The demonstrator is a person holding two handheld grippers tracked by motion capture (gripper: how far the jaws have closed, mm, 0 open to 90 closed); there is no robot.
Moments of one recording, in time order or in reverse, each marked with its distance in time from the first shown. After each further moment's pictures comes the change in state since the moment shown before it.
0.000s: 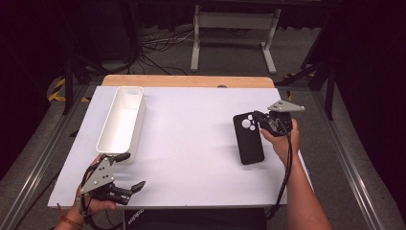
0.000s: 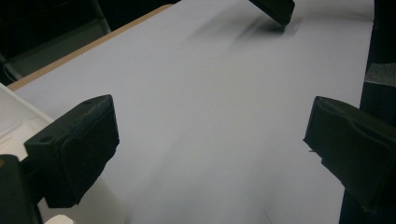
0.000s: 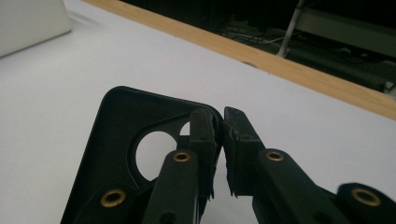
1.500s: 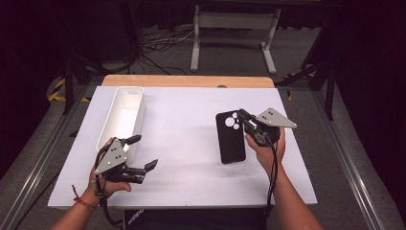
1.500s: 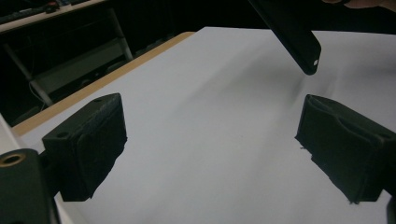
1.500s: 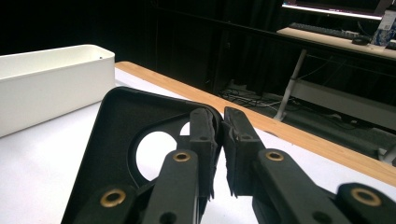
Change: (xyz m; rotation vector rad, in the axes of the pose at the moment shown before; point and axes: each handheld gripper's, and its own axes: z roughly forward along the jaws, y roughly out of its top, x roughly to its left) left arm 0.012 0.045 0.033 -0.065 0.067 -0.013; right arm 0.073 0.016 -0.018 -0.256 -0.019 -0.063
